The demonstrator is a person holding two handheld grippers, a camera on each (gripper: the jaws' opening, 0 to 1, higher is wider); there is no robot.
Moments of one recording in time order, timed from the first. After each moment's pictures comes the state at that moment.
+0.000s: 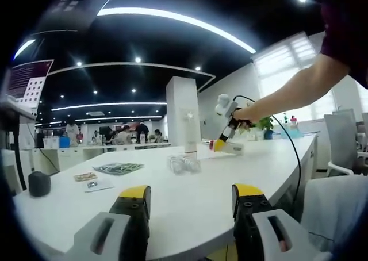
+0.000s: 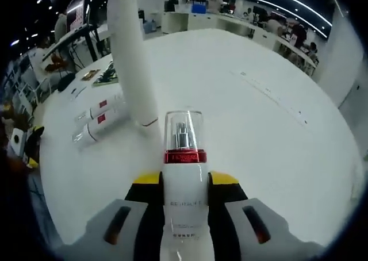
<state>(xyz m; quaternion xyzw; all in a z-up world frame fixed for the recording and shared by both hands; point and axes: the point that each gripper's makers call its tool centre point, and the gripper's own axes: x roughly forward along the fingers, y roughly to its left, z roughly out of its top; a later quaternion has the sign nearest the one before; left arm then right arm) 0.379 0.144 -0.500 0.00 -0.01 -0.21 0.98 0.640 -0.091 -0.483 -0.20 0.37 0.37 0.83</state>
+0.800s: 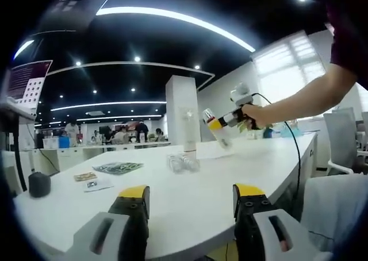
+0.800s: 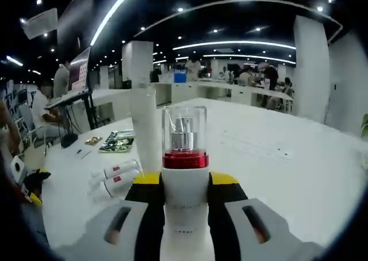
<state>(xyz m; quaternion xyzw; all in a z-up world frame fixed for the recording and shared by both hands) 0.379 0.142 -0.501 0.01 0.00 -0.21 0.98 0.644 -0.069 -0.409 -0.07 0.12 0.33 0.93</state>
